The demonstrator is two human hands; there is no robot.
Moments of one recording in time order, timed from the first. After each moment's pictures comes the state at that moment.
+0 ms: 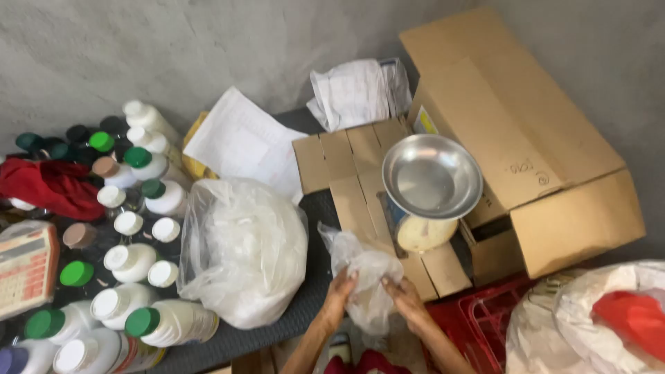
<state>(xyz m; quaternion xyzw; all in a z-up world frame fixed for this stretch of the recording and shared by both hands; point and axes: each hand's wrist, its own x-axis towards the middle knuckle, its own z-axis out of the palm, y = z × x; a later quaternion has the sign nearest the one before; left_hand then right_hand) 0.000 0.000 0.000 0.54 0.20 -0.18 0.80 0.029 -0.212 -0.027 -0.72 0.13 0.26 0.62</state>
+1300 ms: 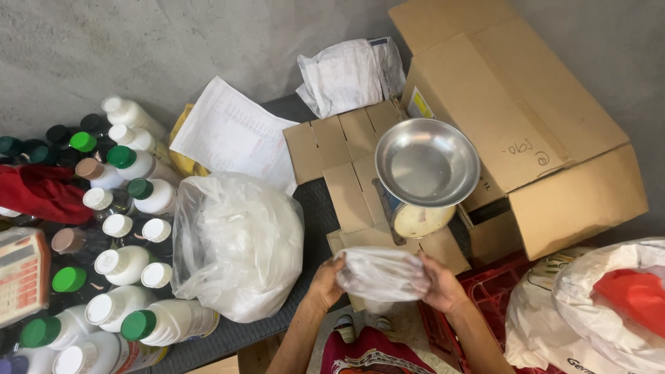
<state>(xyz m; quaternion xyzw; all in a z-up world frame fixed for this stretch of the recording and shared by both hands) 0.026 0.014 -0.001 0.37 0.32 -0.22 0.84 0.047 -0.259 0.079 -0.44 0.35 0.28 0.78</state>
